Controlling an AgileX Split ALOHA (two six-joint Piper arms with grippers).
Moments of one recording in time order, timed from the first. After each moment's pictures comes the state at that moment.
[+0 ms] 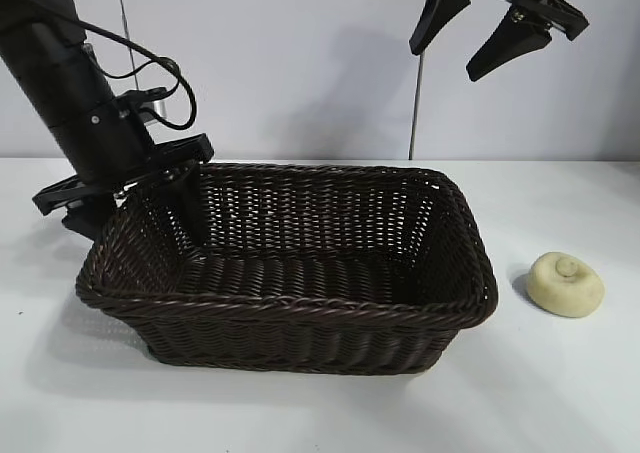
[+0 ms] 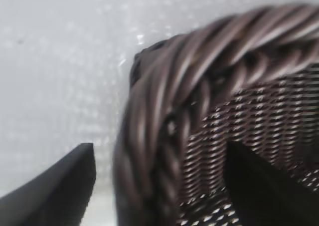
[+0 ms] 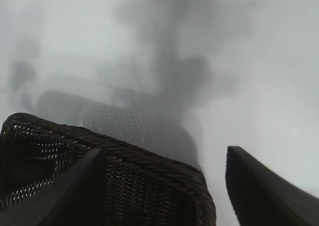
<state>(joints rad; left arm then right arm) -0.25 2.10 -1.48 -0.43 1.01 0.16 0.13 1.94 -1.77 0.43 1.01 -0.12</state>
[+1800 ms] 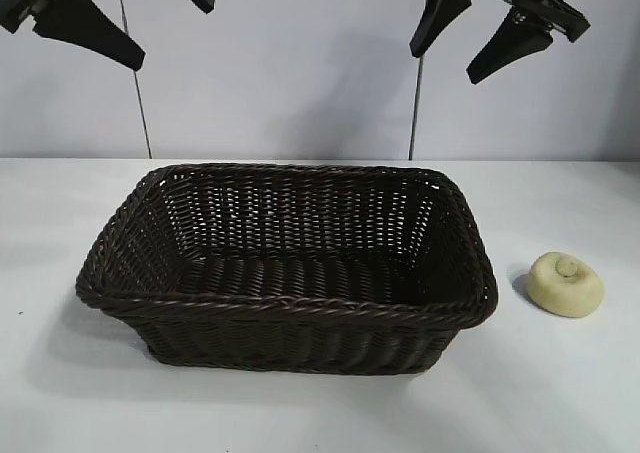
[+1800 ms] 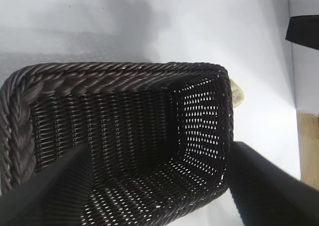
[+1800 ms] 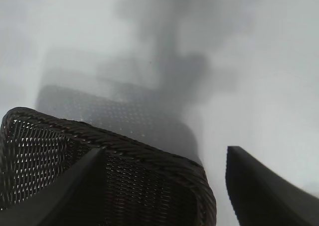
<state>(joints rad) -0.24 1.71 -1.48 -0.67 0.96 0.11 0.13 1.94 -1.77 0.43 1.03 -0.12</state>
